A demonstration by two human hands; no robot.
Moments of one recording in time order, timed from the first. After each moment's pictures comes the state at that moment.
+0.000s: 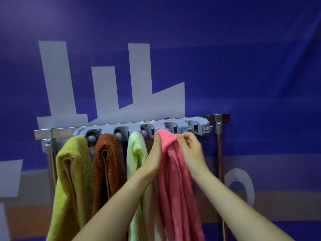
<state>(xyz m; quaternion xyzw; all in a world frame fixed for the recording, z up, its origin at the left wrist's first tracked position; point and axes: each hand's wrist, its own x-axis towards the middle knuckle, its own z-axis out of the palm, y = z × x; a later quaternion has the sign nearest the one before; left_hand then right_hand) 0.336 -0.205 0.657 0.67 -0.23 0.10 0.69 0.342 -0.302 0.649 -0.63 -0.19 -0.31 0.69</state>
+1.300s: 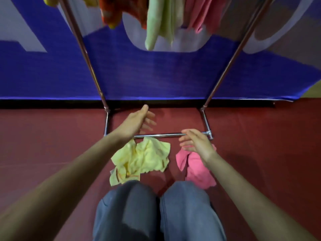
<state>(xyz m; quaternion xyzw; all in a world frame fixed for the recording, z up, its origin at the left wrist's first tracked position) 0.126 -0.111 0.283 0.75 0.12 -0.16 0.63 0.110 -0.308 0.247 -0.71 0.15 0.20 0.65</state>
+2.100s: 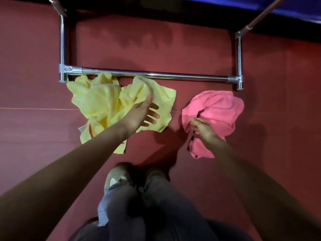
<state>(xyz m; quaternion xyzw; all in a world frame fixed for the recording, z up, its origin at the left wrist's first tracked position) 0.147 -0.139 0.008 0.65 0.26 -0.34 0.63 0.148 -0.354 -0.051 -0.72 0.36 0.35 0.48</state>
